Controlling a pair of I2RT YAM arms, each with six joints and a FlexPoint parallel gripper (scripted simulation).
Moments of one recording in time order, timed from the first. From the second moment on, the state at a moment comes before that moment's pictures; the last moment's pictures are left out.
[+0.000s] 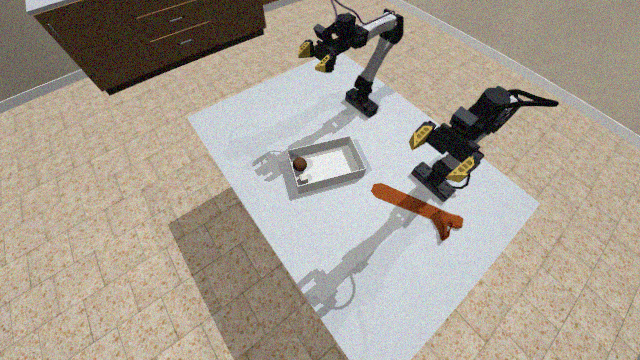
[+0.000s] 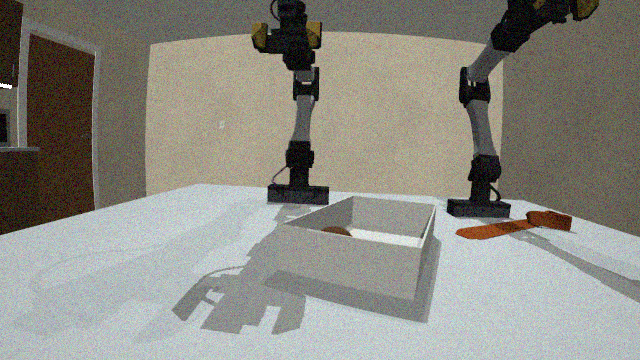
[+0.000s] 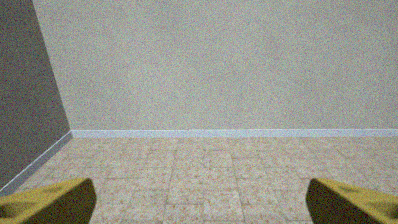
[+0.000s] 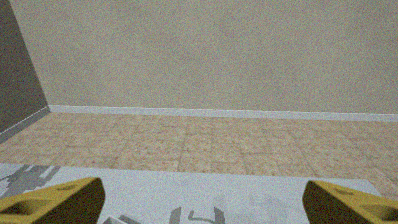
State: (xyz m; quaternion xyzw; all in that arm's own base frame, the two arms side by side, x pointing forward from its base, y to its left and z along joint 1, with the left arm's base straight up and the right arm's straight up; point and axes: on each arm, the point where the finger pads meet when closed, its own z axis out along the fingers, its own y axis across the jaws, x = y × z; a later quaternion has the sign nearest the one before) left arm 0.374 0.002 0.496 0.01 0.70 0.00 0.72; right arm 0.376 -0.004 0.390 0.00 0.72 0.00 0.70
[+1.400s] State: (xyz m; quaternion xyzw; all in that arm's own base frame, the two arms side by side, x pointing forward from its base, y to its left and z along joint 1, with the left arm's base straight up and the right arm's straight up) left arm 0.374 0.002 0.498 0.01 0.71 0.00 0.71; right arm 0.378 -0.004 0.455 0.00 0.72 0.00 0.70
